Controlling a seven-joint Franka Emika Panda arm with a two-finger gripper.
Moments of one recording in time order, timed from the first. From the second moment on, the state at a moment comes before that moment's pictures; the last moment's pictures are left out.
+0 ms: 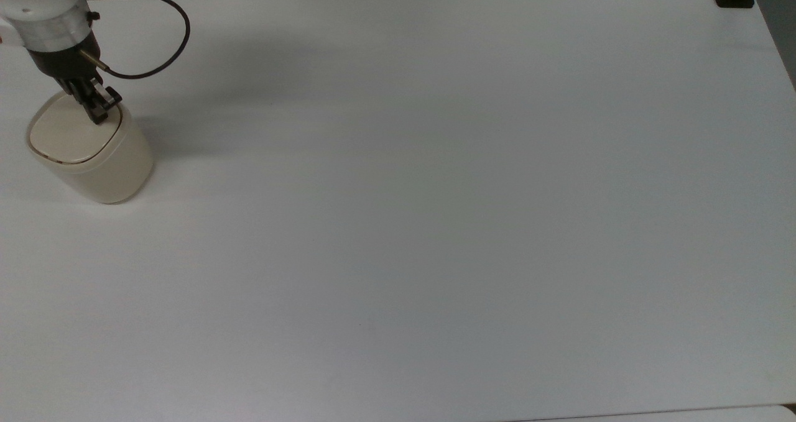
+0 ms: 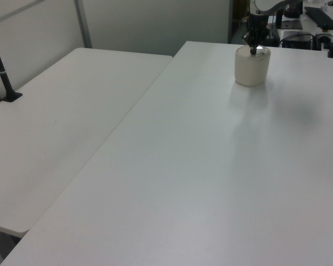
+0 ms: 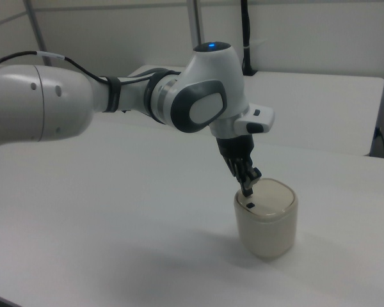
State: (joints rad) arm -0.35 0.34 -0.09 -1.59 -0.08 2.05 0.19
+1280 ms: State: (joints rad) arm -0.35 0.27 -0.09 -1.60 -0.07 1.96 0.15
